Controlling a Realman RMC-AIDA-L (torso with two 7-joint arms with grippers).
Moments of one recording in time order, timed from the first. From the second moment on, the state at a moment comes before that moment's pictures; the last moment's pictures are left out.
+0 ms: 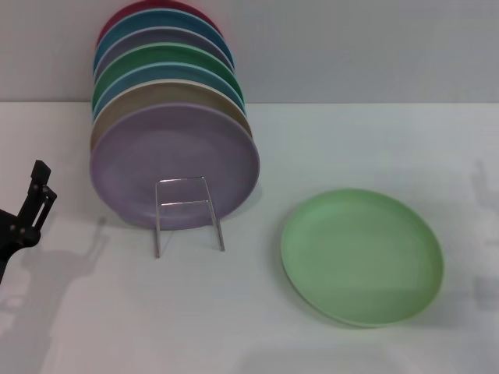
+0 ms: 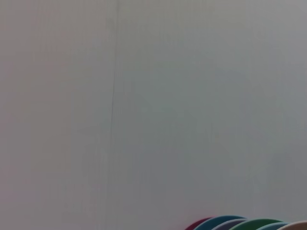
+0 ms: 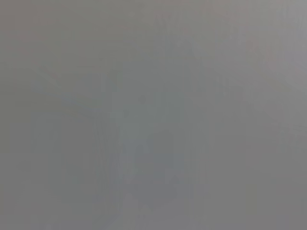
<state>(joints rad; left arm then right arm) -0.21 -2.08 -0.59 -0.27 2.18 1.57 -0.08 0.39 2.08 0.67 0.20 -1.89 -1.46 -0.34</state>
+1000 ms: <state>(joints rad) -0.20 -2.07 -0.59 -0.27 2.18 1.57 -0.08 0.39 2.06 0.77 0.54 -1.89 -1.11 -0.58</state>
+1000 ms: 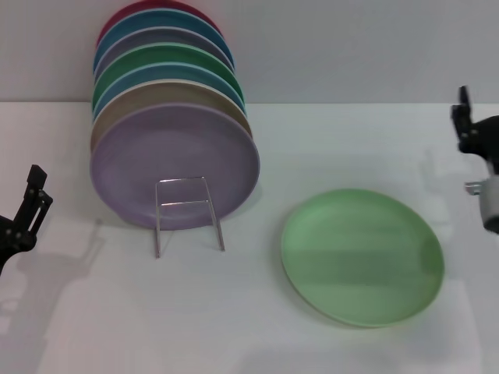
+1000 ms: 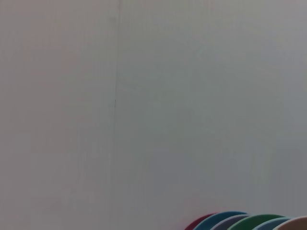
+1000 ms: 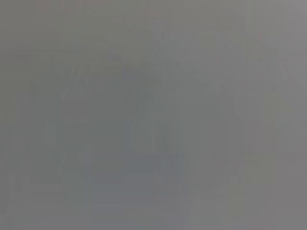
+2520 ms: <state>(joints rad) -0.26 -2.07 -0.60 -0.27 2.18 1.57 -0.08 0.25 2.07 1.99 1.53 -2.44 1.36 -0.47</state>
